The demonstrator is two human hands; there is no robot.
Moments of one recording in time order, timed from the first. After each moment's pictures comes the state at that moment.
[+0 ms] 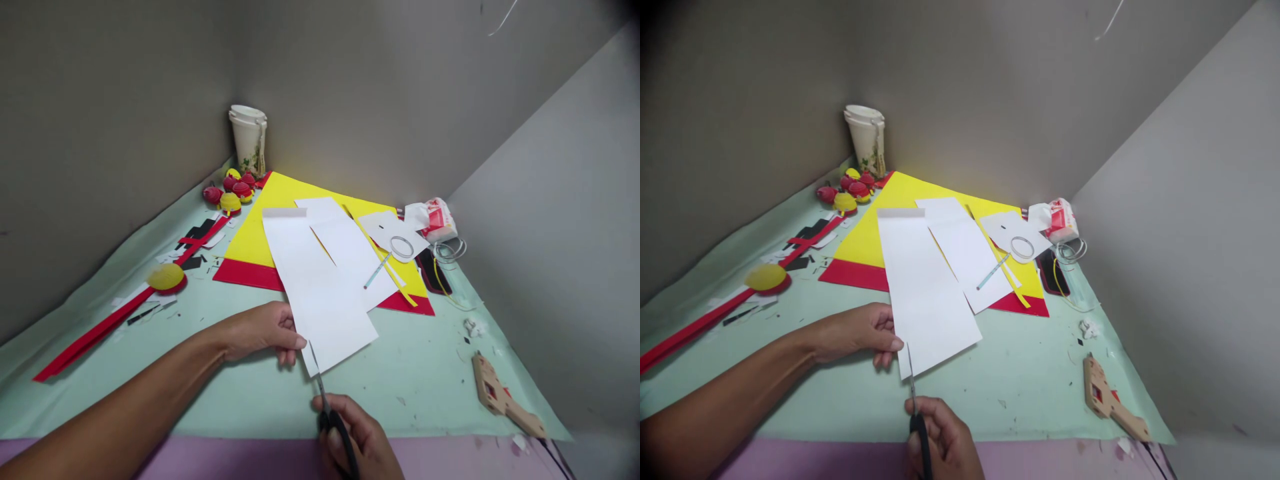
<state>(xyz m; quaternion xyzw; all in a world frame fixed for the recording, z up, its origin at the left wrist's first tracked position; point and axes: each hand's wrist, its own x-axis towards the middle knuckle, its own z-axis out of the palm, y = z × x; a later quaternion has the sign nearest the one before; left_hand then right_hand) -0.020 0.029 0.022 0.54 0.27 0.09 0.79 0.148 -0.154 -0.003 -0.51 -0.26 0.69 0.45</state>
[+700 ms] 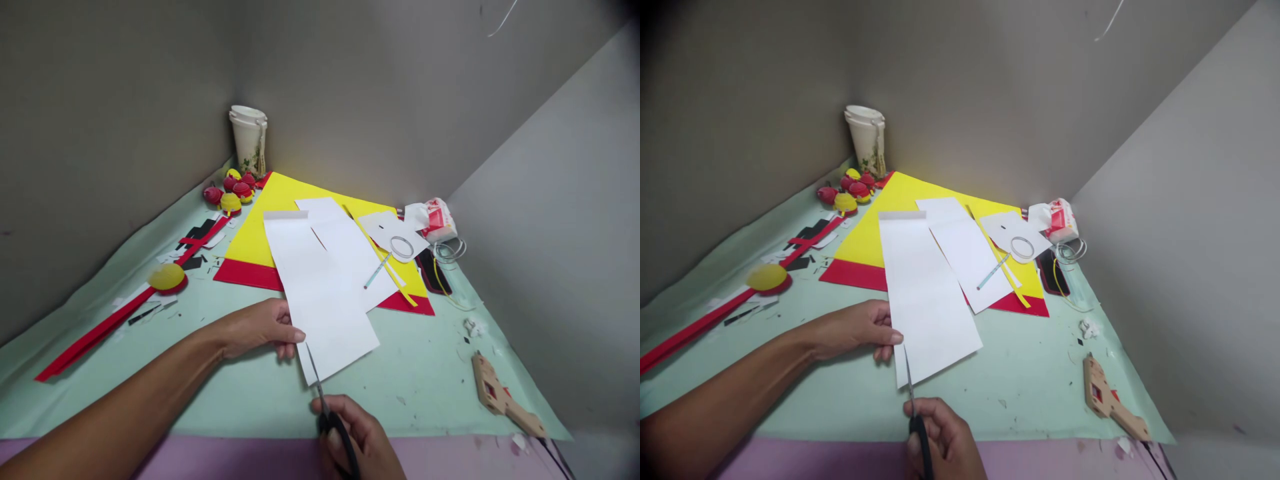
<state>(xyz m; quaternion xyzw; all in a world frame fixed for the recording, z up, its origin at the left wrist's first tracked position) -0.023 0.032 0.022 0.55 0.28 0.10 0.78 0.150 -0.152 -0.002 -0.50 -0.27 0.70 0.43</state>
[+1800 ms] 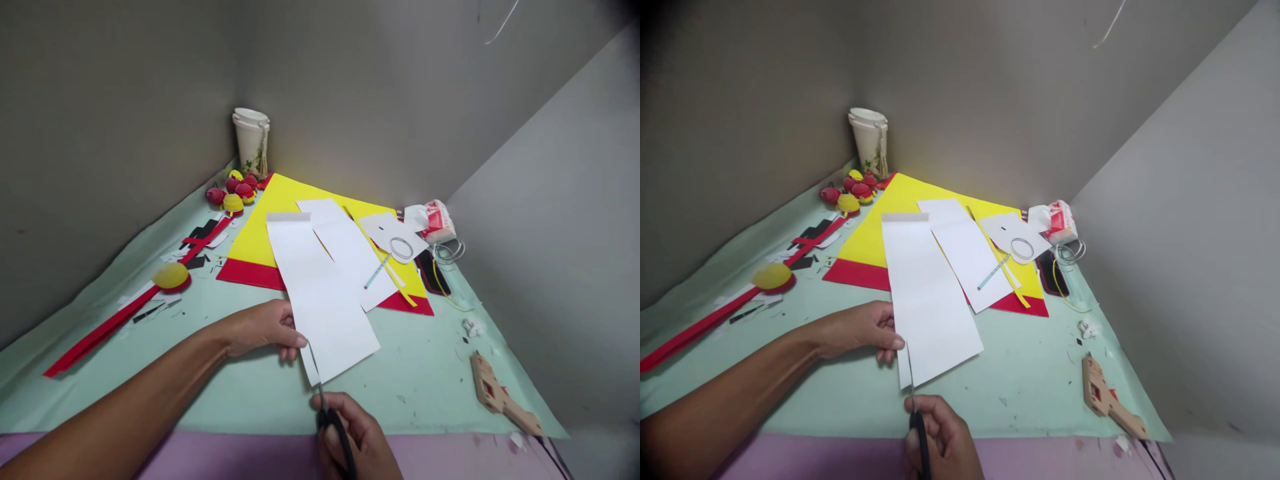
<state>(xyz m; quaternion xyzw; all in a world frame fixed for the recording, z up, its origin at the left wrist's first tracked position) -0.023 0.030 0.022 0.56 0.27 0.09 0.78 0.145 -0.155 -0.011 -0.51 -0.26 0.69 0.45</state>
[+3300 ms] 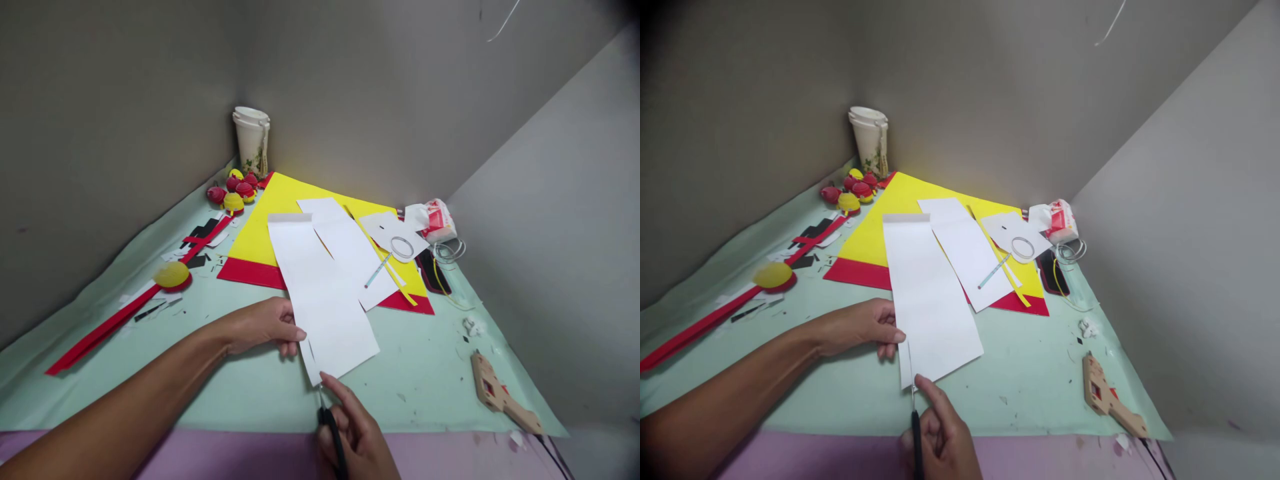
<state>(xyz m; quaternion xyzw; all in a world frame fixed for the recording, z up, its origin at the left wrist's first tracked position) -0.023 0.031 0.026 0.55 0.30 0.08 0.77 0.147 -0.159 -0.018 -0.56 -0.33 0.62 0.44</state>
